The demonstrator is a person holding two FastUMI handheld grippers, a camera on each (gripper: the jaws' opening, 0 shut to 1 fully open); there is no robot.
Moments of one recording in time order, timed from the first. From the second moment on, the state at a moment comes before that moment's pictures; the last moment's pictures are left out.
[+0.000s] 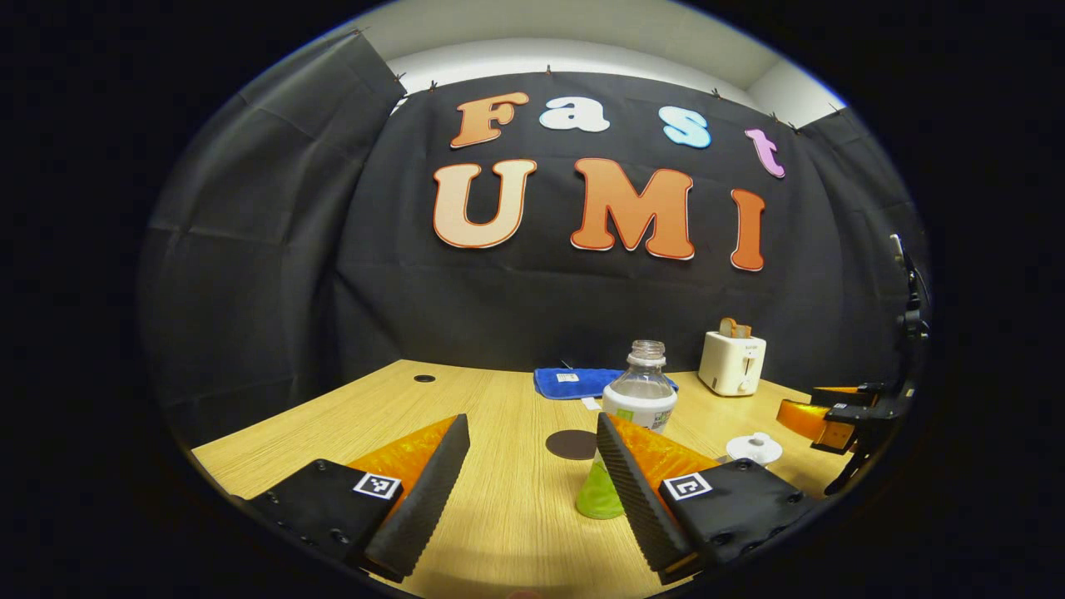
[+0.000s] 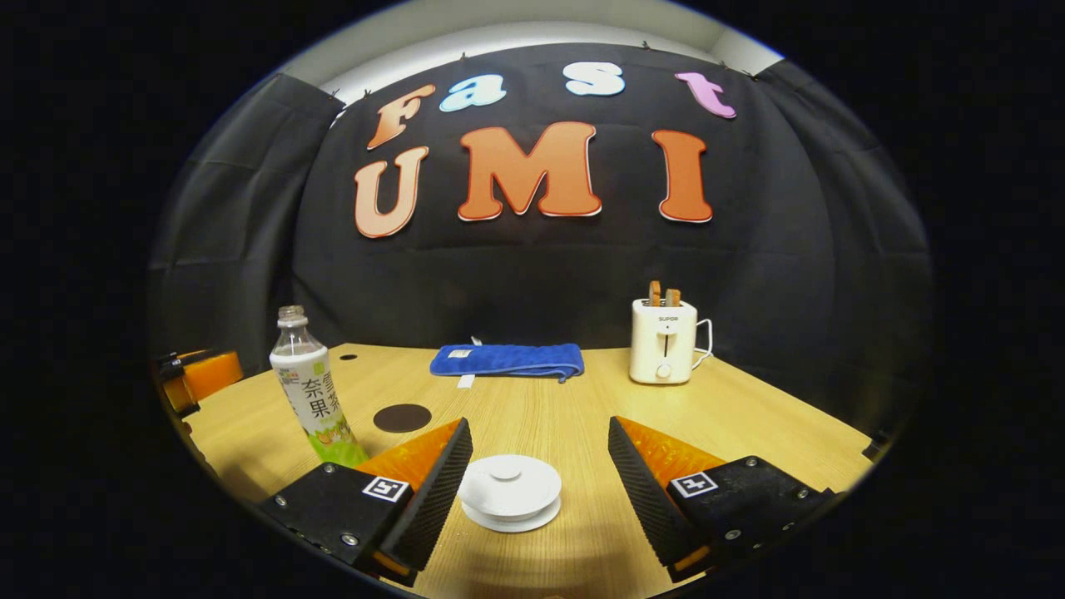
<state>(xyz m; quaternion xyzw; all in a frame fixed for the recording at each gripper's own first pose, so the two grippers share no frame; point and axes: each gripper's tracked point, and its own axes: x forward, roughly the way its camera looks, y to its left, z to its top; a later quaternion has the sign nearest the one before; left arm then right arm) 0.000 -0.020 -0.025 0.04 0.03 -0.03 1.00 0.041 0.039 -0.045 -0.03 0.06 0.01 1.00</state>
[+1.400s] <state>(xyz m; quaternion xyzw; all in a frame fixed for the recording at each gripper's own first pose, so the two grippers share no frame) 0.011 -0.001 -0.040 0.05 0.05 -0.01 1.00 0.071 0.058 -0.093 -0.04 0.15 0.03 0.99</state>
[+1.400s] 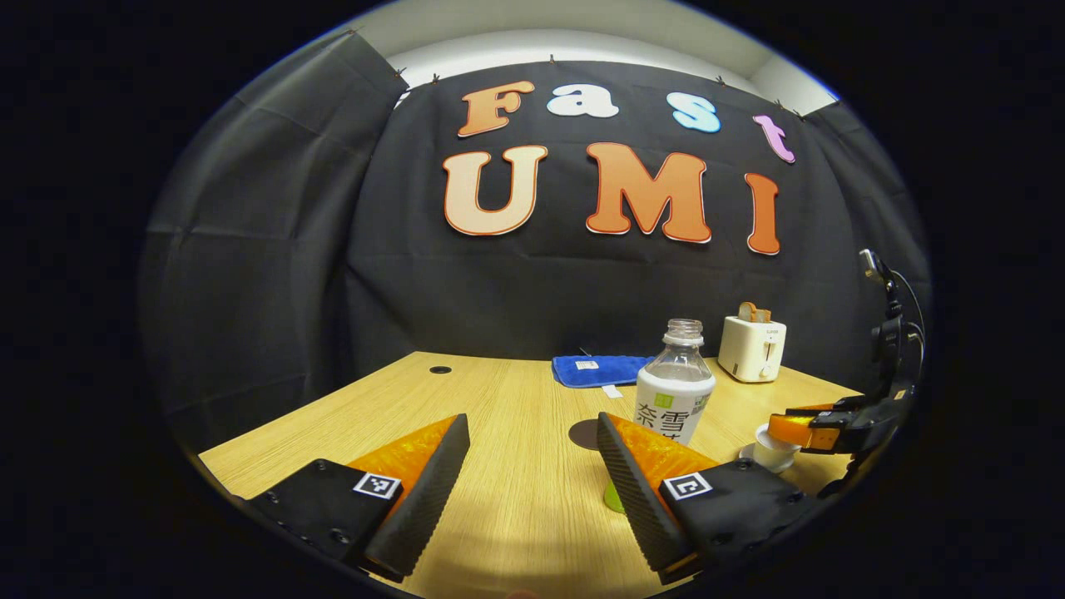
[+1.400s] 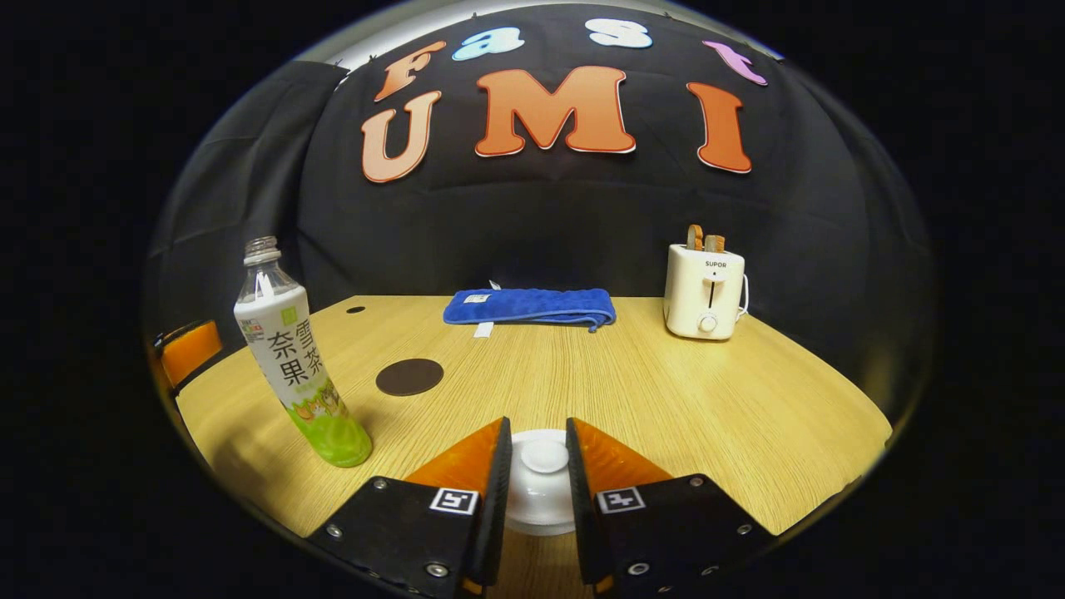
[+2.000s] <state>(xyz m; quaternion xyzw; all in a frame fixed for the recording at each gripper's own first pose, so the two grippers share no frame) 0.003 -0.001 -0.033 0.05 0.04 -0.01 1.00 0.067 0.057 -0.076 -0.03 0.13 0.03 0.99</state>
